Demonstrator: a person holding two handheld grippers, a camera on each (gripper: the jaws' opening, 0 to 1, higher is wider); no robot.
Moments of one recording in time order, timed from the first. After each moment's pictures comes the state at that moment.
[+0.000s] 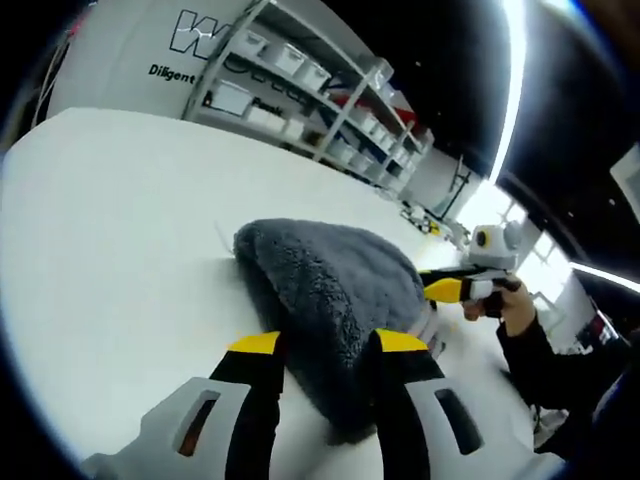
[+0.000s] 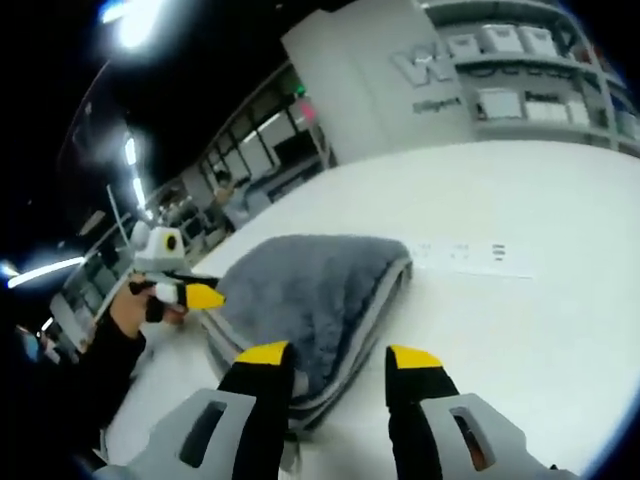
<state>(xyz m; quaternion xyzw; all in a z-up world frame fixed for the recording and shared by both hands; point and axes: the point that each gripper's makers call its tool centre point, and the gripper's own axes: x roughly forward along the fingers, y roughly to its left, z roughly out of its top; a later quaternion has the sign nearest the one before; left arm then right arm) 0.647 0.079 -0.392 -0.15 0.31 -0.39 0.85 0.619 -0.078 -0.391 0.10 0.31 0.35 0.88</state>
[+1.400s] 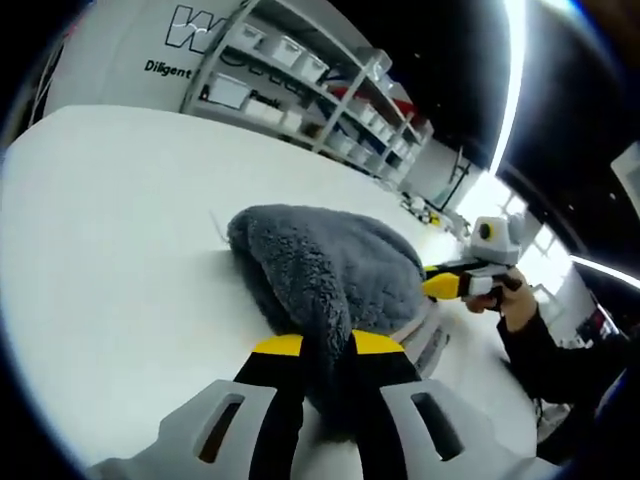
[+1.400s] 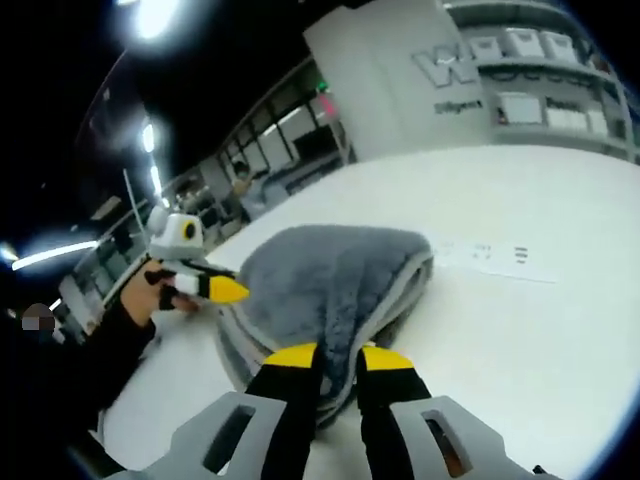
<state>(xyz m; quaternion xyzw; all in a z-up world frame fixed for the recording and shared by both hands) 0.643 0.073 -0.401 -0.14 0.32 -0.40 0.85 0.602 -0.066 -0.393 0.08 0.30 0.38 0.87</state>
